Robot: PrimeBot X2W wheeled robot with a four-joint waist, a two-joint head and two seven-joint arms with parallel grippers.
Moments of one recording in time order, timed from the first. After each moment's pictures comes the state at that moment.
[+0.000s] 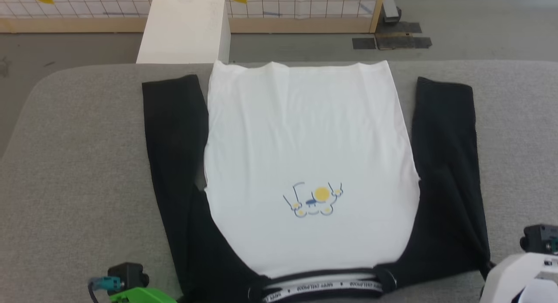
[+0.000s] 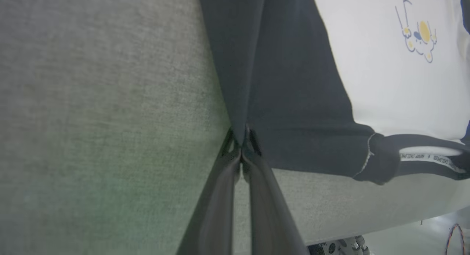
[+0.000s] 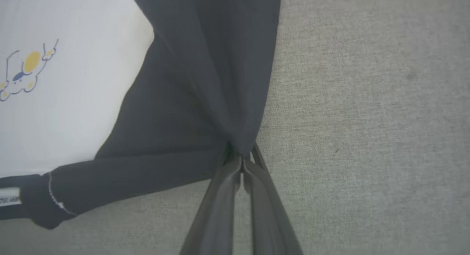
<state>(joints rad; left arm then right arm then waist) 0.18 0.26 -0.18 -0.02 -0.76 0.13 0.45 0.11 -0.04 -0.27 -0.09 0.22 0.13 0.66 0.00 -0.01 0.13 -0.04</state>
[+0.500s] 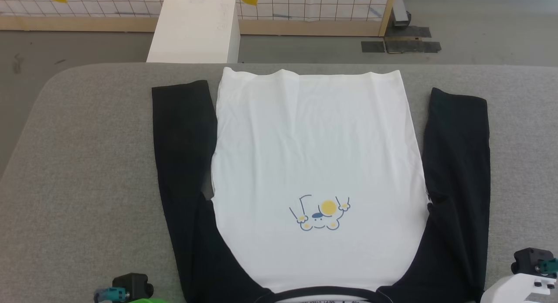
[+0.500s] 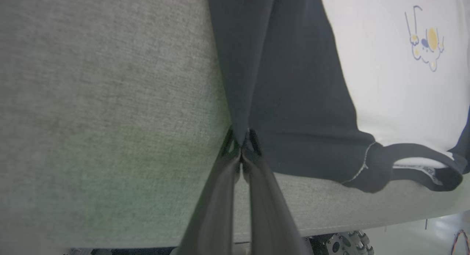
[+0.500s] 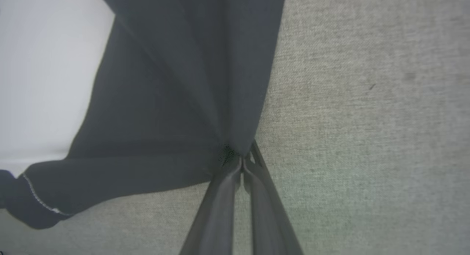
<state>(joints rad) 0.22 0.26 -0.21 -0.03 -0.75 0.13 0.41 0.17 -0.04 -0.28 0.02 0.23 0.13 0.70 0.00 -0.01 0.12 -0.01</state>
